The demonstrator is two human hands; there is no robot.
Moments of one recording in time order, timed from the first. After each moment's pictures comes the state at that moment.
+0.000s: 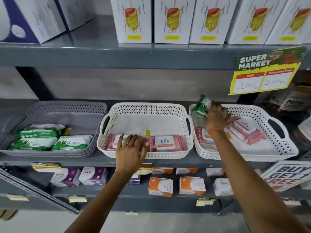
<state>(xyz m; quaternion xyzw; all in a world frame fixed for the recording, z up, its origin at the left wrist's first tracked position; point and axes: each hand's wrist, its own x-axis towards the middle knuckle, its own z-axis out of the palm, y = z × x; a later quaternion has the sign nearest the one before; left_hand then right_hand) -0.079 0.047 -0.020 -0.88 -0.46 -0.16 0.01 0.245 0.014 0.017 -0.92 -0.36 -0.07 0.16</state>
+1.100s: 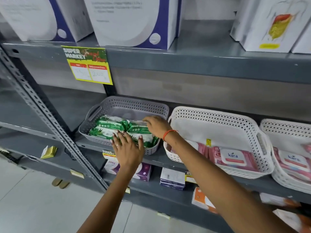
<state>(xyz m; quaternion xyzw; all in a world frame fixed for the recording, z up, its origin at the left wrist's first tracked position) -0.250 0.129 -0.013 -0.66 -0.73 -0.15 -0.07 -0.120 0.175 0.048 -0.61 -0.75 0.15 0.20</state>
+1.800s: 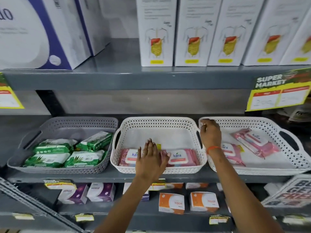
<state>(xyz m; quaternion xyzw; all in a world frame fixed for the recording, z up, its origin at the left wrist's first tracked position) -0.057 0.059 -0.005 -0.88 -0.47 -0.09 -0.08 0.178 0.028 0.028 -0.83 -0.38 -0.04 0.41</state>
